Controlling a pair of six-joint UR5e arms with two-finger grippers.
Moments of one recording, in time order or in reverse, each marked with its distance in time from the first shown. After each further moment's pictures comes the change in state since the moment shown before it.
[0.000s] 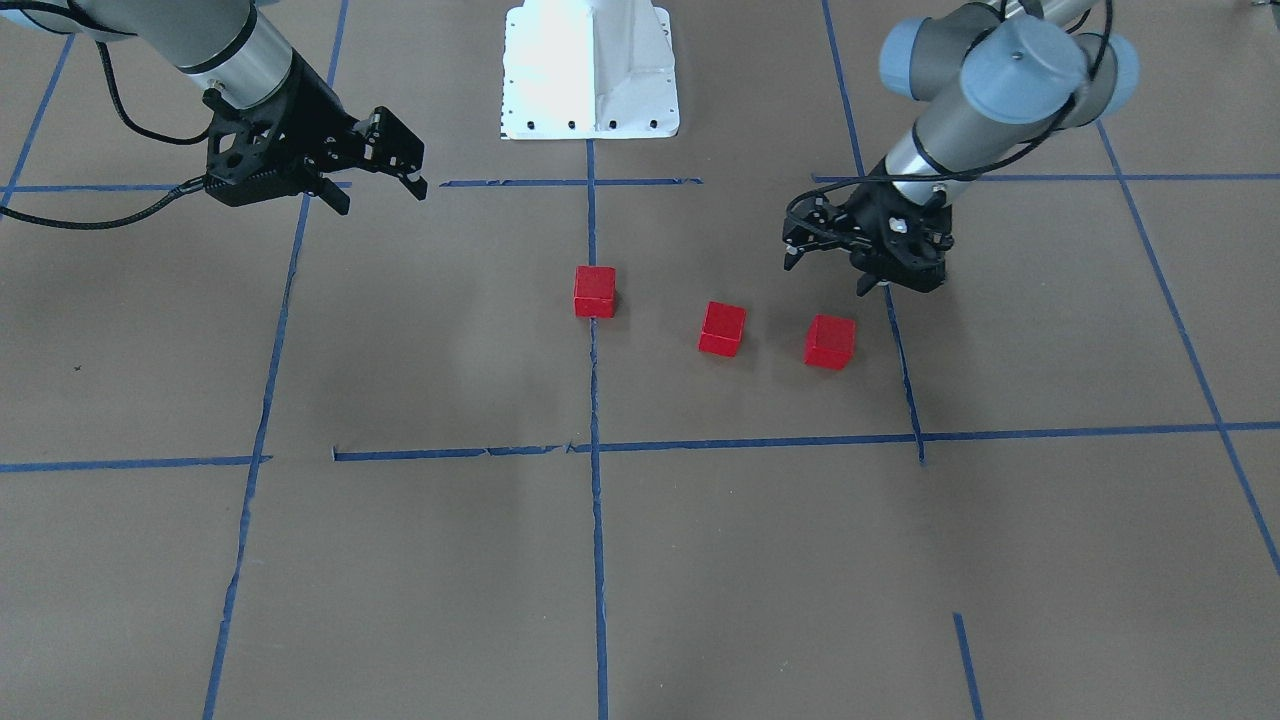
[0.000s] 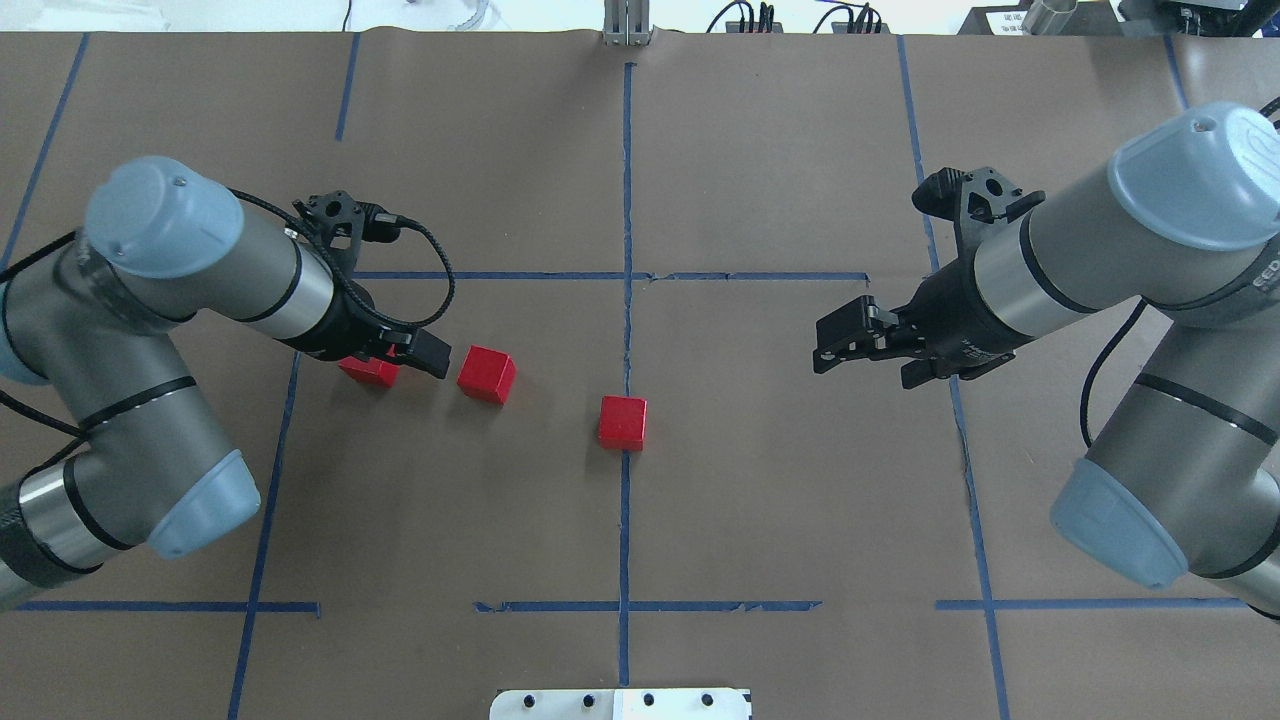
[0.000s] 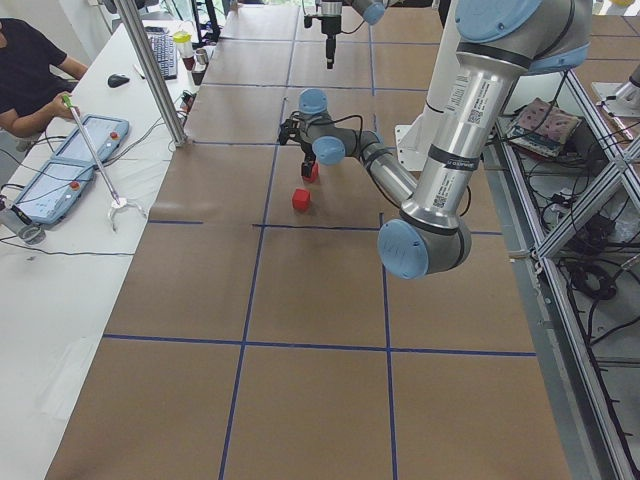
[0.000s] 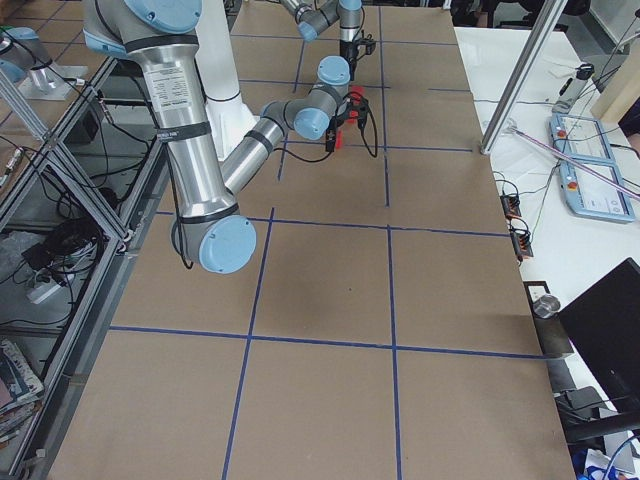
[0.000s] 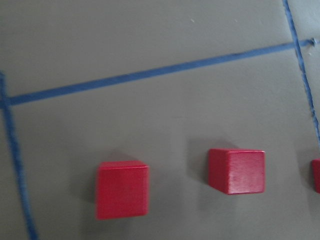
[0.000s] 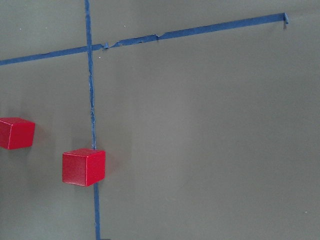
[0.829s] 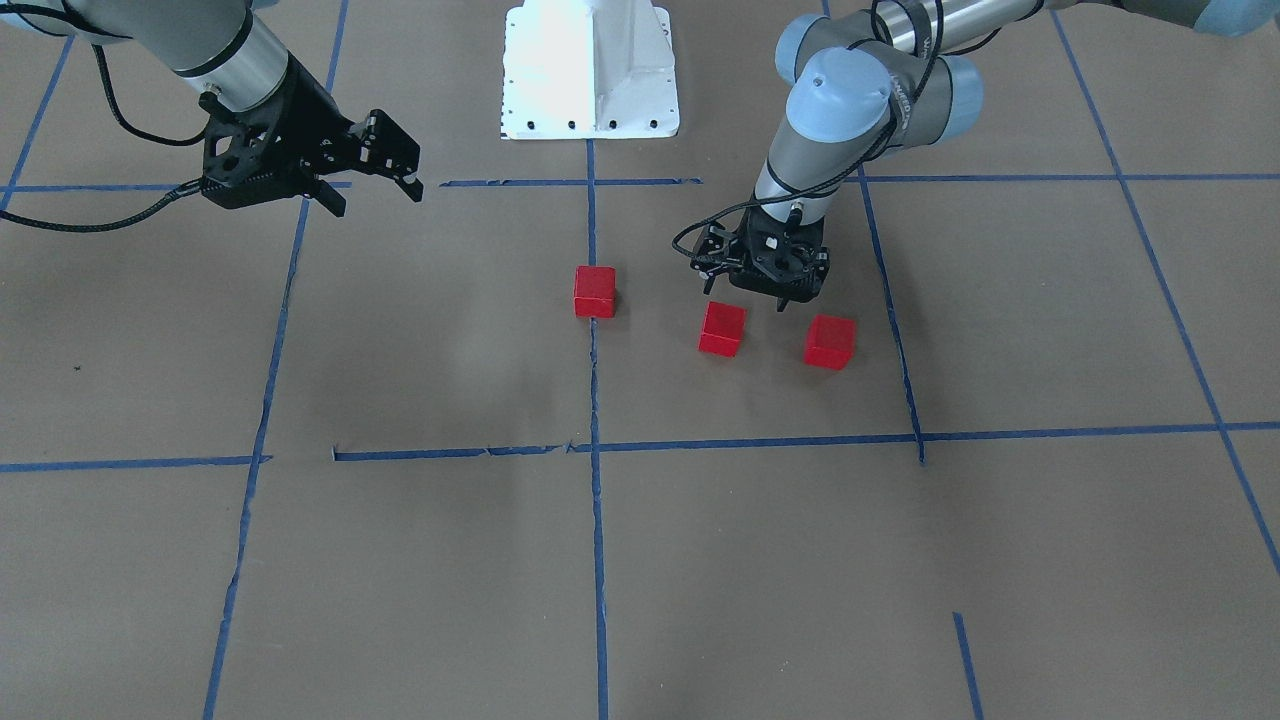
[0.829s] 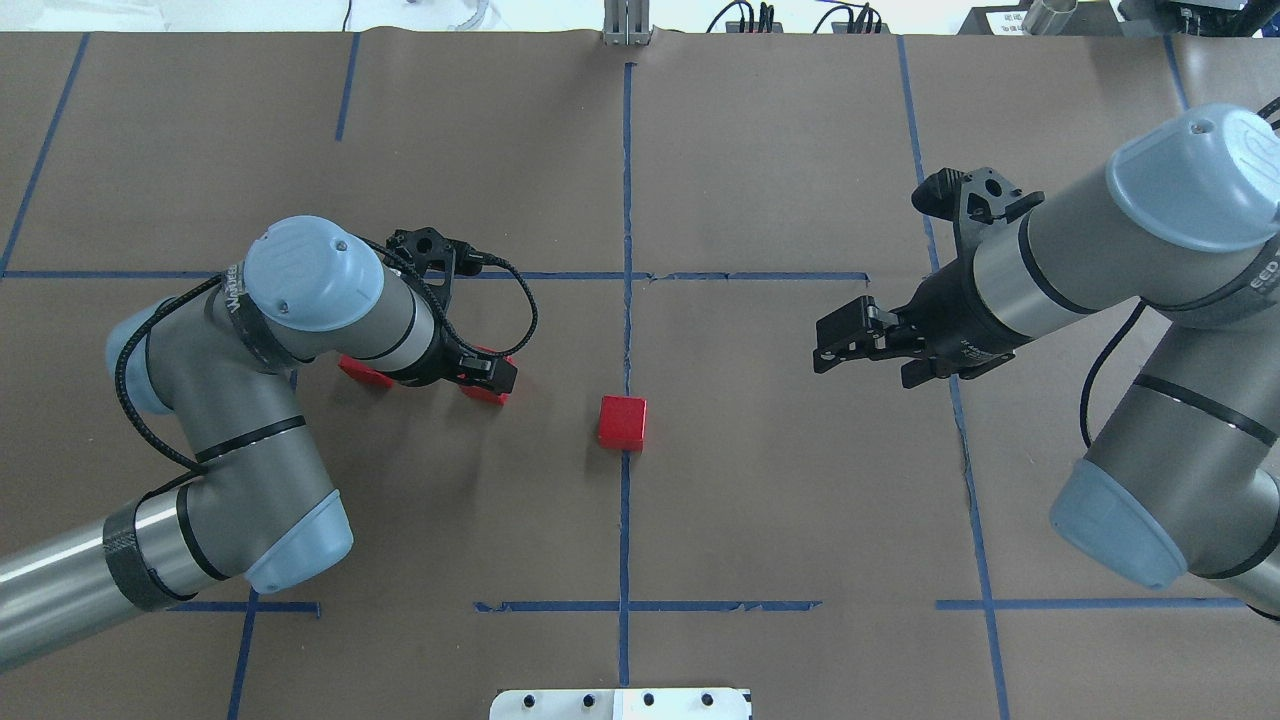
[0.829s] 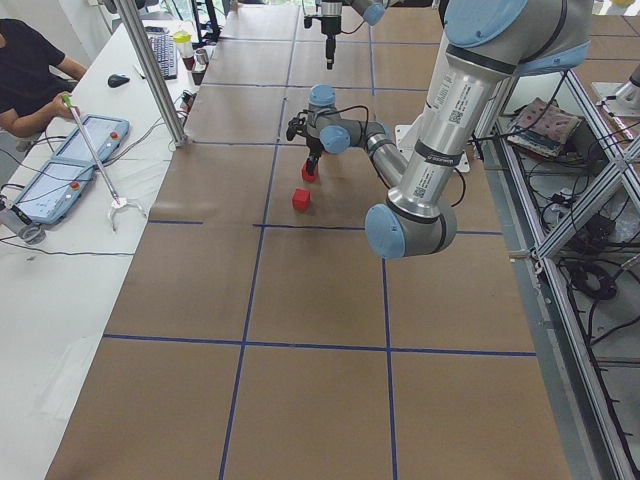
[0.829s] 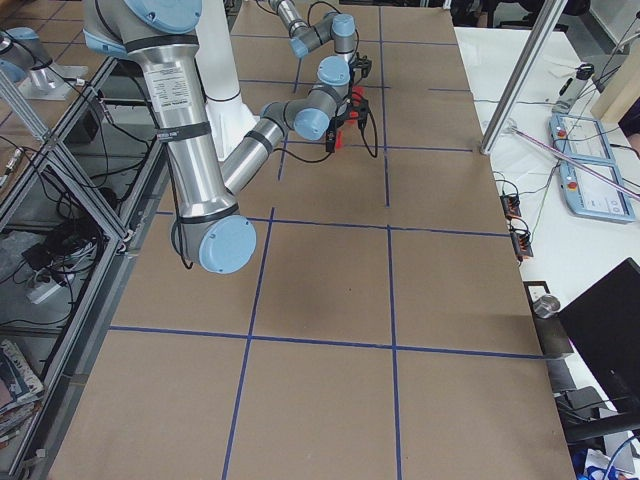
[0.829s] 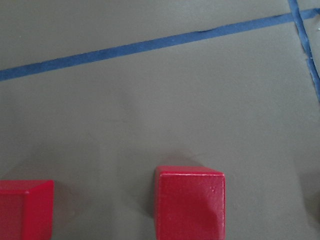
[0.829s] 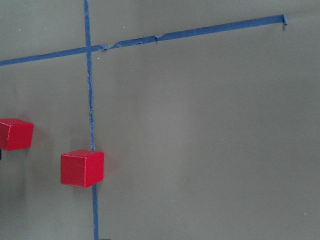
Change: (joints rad) left arm 0.094 -0.108 0.085 0.087 0.156 -0.046; right arm -0.003 0.000 -0.001 0.000 -0.008 -0.001
